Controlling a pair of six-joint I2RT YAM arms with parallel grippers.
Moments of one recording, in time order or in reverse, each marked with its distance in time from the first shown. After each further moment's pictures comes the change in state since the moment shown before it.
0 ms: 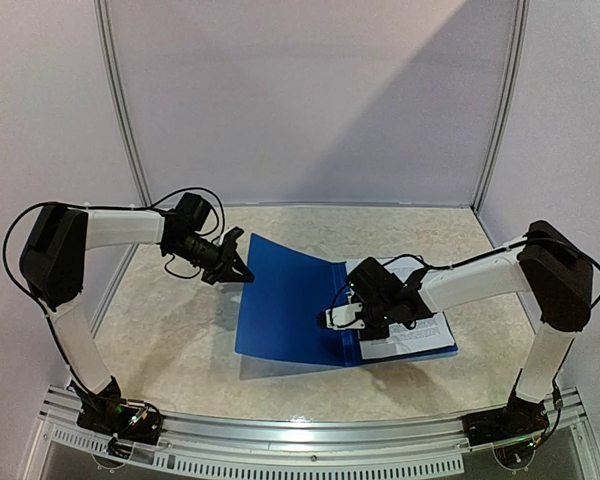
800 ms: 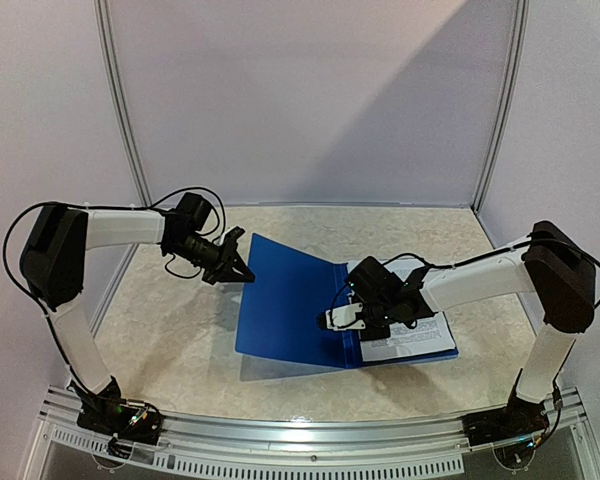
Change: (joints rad) left arm -0.003 0.000 0.003 -0.002 0.003 0.000; right arm 0.013 -0.034 0.010 -0.035 0.000 0.000
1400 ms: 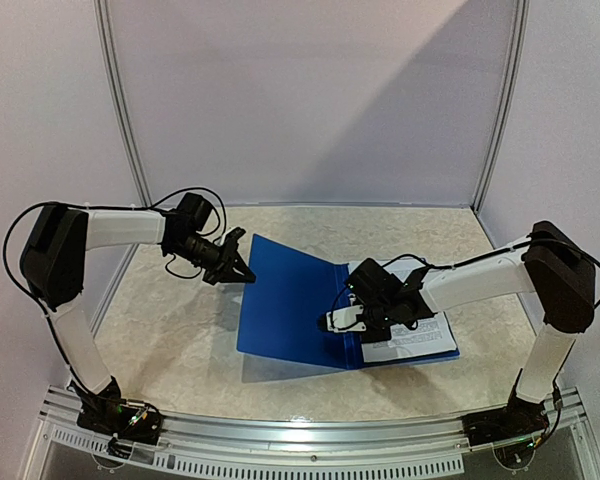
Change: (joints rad) left arm -0.003 0.000 0.000 -0.001 0.006 0.000; right arm 0.003 0.000 0.000 -0.027 0.000 0.021
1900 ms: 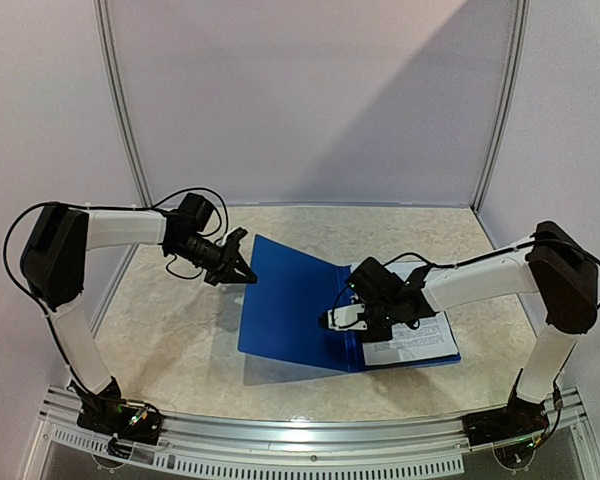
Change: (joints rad) left arm -0.008 0.000 0.000 0.000 0.014 0.000; right arm 0.000 -0.014 0.001 -0.021 0.016 0.026
